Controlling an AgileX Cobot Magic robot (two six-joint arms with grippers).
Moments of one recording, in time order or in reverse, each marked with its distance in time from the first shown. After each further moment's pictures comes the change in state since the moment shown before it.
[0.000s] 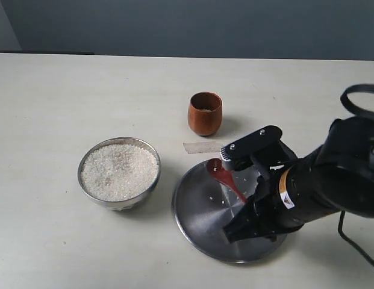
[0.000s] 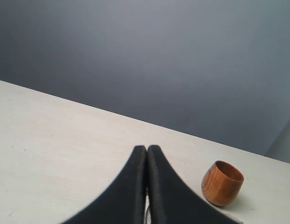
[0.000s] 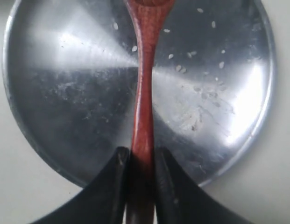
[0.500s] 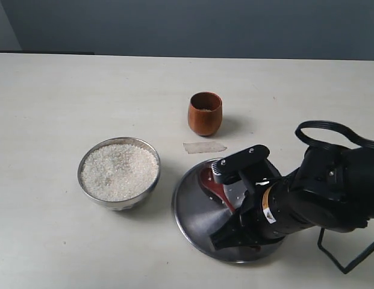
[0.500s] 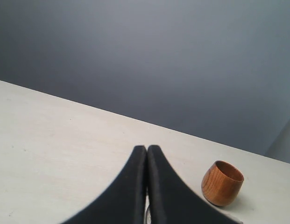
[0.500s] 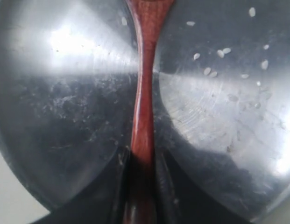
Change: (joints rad) left arm 0.000 0.000 0.000 0.000 0.000 0.000; right arm 0.000 0.156 0.042 -0.011 -0.202 0.081
